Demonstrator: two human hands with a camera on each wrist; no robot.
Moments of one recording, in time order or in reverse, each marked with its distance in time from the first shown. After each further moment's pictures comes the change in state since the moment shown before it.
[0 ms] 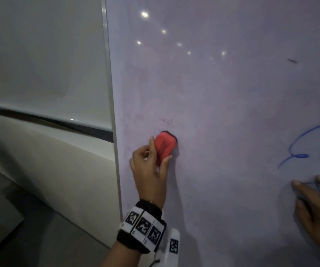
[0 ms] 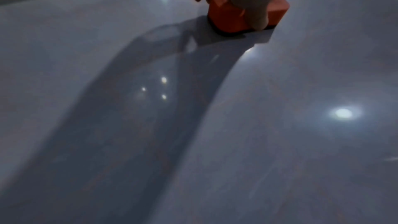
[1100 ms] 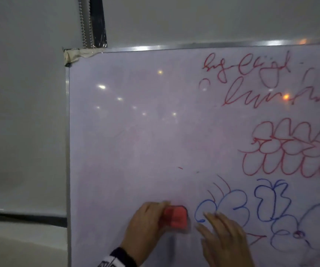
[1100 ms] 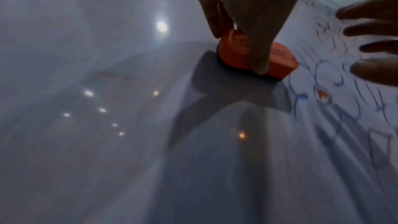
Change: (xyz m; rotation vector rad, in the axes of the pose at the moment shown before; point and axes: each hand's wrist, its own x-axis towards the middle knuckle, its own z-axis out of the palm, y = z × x) left_hand 0.052 0.119 0.012 0.039 -0.417 0.845; right_hand 0.126 -0.036 -0.053 -0.074 0.217 -0.143
